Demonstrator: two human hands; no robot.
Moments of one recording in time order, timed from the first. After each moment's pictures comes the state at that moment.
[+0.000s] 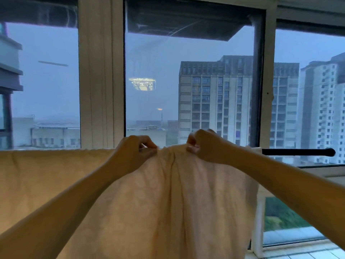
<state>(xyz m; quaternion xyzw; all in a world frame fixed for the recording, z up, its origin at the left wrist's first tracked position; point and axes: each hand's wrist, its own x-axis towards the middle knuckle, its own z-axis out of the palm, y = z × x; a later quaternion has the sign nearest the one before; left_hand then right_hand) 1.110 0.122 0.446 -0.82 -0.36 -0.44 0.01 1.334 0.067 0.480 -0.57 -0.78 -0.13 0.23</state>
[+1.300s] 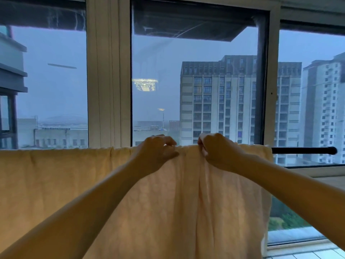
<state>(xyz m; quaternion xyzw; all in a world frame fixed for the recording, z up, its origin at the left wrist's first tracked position) 1.129 0.119 0.446 -0.85 -0.34 -0.40 0.08 1.336 0.069 0.458 -0.59 -0.74 -0.23 0.23</state>
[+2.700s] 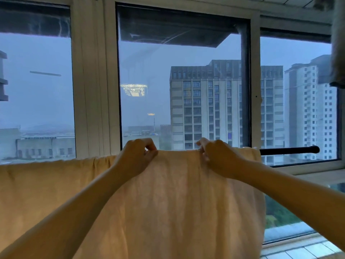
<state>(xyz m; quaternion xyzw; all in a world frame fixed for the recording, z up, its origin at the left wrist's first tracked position) 1.117 0.126 0.454 -0.82 -0.36 -0.43 0.06 1.360 0.060 0.451 -0.58 -0.74 -0.22 0.24</state>
